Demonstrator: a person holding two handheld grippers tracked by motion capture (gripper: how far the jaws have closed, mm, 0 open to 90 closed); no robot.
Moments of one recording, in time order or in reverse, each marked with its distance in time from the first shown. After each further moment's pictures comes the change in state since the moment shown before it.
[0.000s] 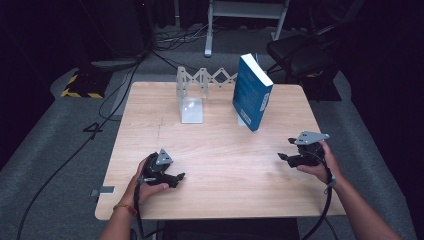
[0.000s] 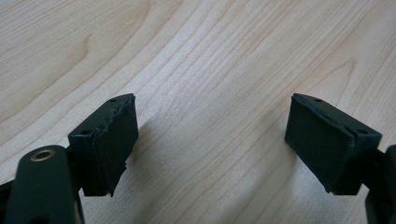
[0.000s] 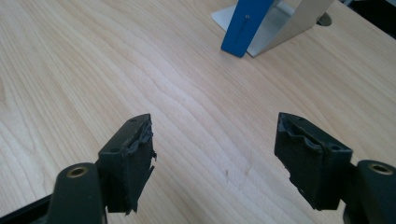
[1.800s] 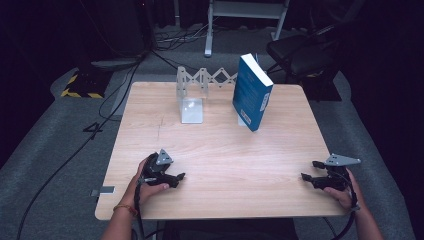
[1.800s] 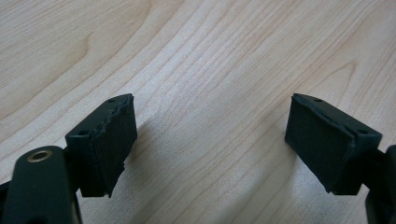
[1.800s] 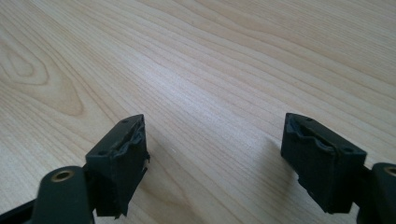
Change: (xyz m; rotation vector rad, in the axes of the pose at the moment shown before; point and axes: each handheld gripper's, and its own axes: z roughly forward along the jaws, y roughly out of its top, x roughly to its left) left arm -0.001 0.000 0.000 0.002 0.007 -0.011; right arm -0.015 -0.118 -0.026 -0.009 0.018 0.269
